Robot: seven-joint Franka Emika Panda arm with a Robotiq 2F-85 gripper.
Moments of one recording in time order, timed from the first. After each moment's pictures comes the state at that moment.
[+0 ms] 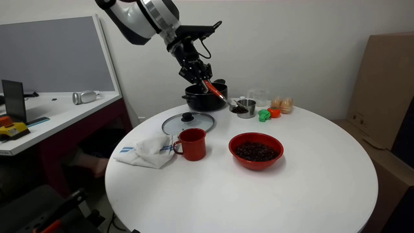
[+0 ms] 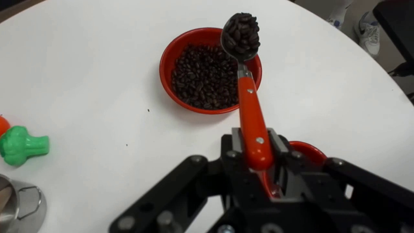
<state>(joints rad) 0.14 0.53 0.05 -1.68 -0.73 1.75 -0.82</state>
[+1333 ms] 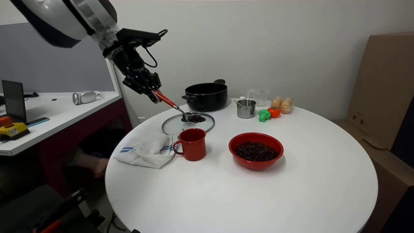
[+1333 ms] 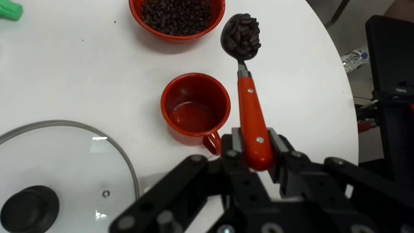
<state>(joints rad) 0.18 0.18 0.25 -2.23 -0.78 1.94 -0.85</state>
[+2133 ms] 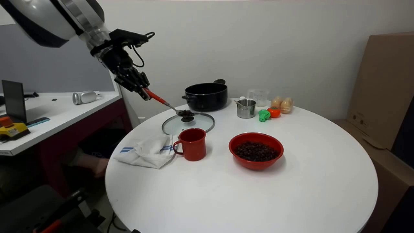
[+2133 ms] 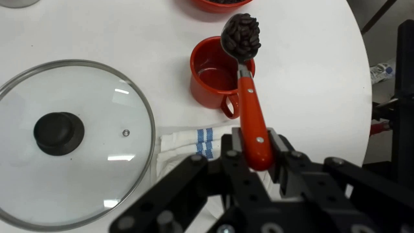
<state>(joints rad) 0.23 0.19 0.28 -2.21 -0.78 1.99 -0.96</state>
